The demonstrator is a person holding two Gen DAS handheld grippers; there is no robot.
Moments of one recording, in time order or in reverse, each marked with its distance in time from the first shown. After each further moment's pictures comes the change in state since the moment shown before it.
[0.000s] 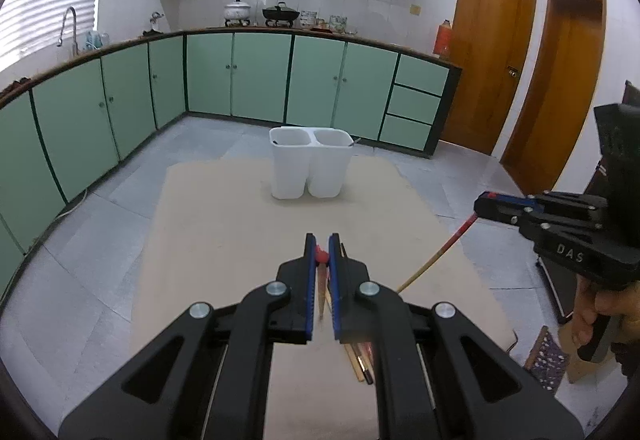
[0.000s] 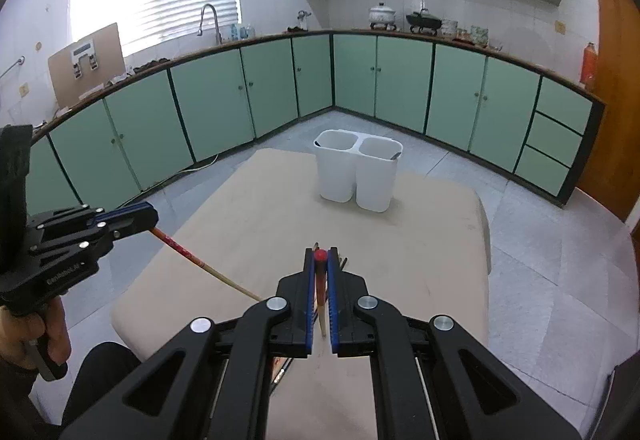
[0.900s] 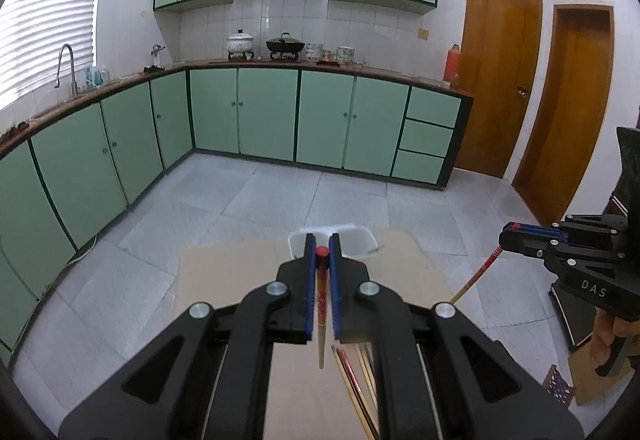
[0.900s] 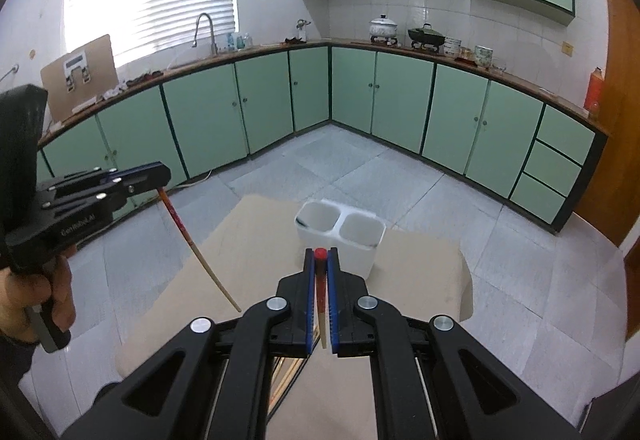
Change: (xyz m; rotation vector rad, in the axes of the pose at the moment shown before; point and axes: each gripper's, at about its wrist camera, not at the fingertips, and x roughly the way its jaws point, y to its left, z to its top) left arm 0.019 0.013 0.151 0.040 -0.083 0.049; right arm -0.006 -0.029 0.125 -0.012 -0.029 -0.021
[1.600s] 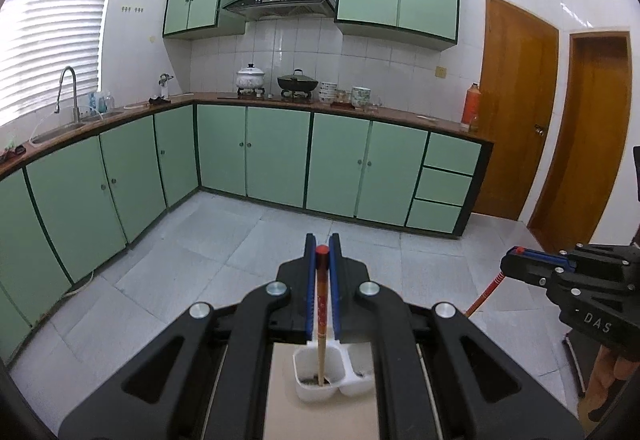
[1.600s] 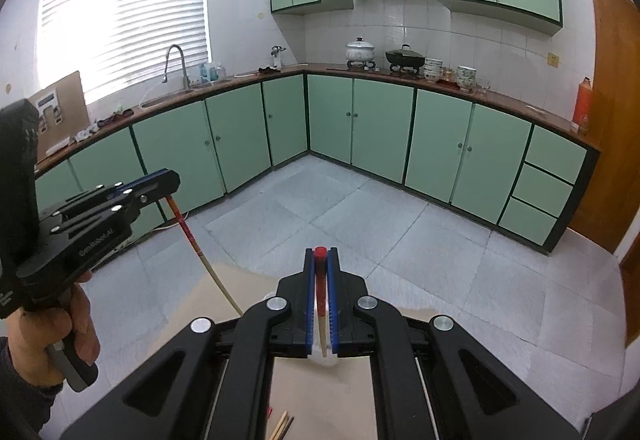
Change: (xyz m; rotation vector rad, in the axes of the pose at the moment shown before) left arm 0.095 0.000 0.116 -0.025 -0.128 0.047; right arm 0.069 -0.052 0.114 0.043 -0.082 -0.060
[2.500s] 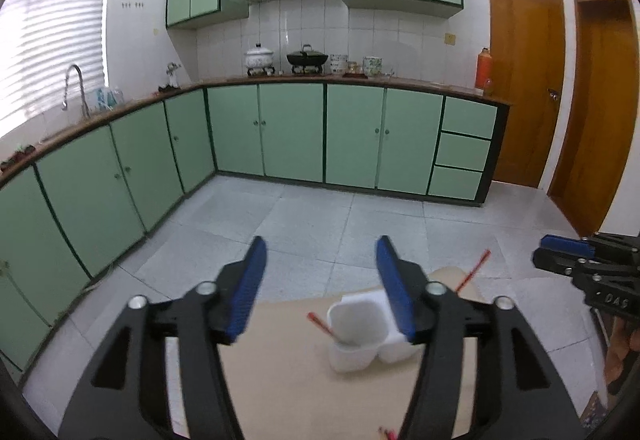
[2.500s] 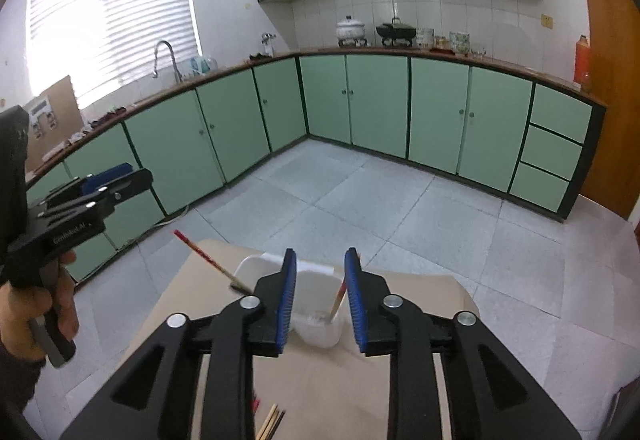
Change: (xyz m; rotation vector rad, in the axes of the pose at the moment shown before) left arm 0.003 0.027 -0.082 0.070 0.063 0.062; right arm 0.017 -0.026 -0.100 0.065 0.015 0.043
